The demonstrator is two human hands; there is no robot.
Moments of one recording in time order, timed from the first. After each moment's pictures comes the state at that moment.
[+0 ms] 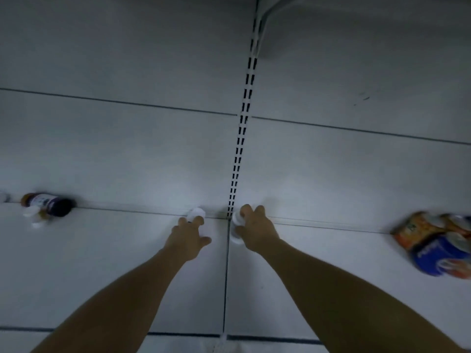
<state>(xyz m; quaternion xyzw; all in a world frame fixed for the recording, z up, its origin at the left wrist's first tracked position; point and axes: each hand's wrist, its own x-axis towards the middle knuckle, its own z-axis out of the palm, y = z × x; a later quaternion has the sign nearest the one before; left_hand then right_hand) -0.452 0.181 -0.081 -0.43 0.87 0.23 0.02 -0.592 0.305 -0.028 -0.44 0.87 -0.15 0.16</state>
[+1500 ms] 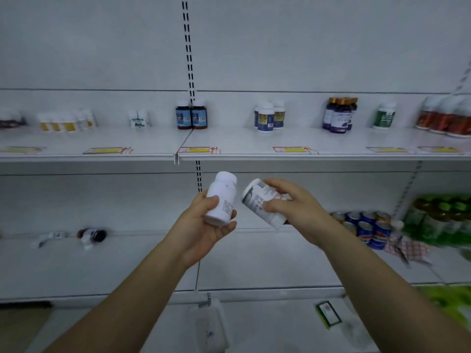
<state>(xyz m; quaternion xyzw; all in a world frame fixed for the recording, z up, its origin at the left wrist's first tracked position) -0.347 0.529 0.291 -0.16 0.40 0.87 -0.24 -0.501 0.657 0.307 -0.39 0.68 -0.57 0.23</state>
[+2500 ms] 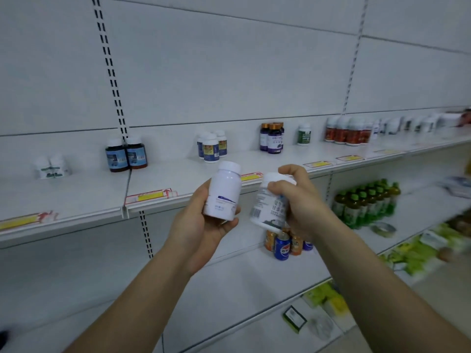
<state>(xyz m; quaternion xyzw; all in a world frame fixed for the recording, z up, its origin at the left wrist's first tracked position) -0.407 0.515 0.350 -0.05 0.44 0.88 -0.16 -0.497 0.668 0.369 -0.21 0.60 -0.76 0.13</state>
